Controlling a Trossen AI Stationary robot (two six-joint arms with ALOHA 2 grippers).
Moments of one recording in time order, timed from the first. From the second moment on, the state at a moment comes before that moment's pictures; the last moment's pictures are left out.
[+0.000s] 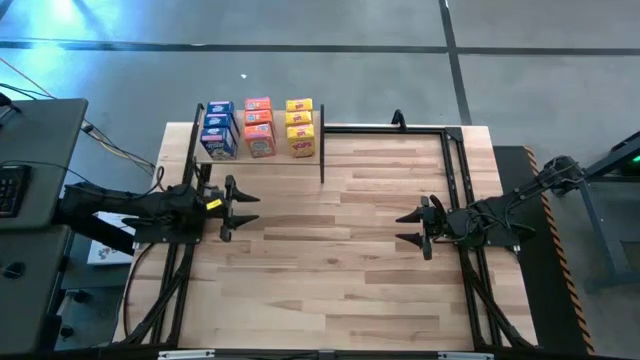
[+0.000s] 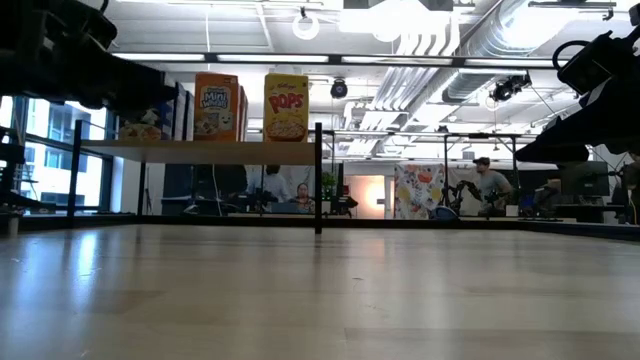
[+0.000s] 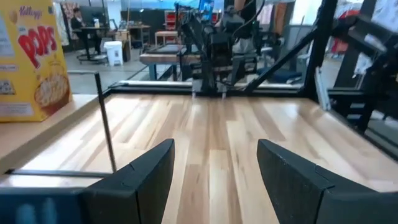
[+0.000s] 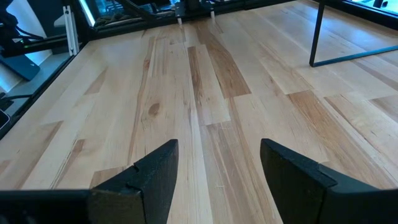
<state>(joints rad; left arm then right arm) -0.06 0.27 0.01 0.23 -0.10 0.00 0.45 0.43 0.01 0.07 0.46 0.34</state>
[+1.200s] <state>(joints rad) -0.07 0.27 0.01 0.20 -0.13 0.13 0.45 0.23 0.01 0.07 0.46 0.34</state>
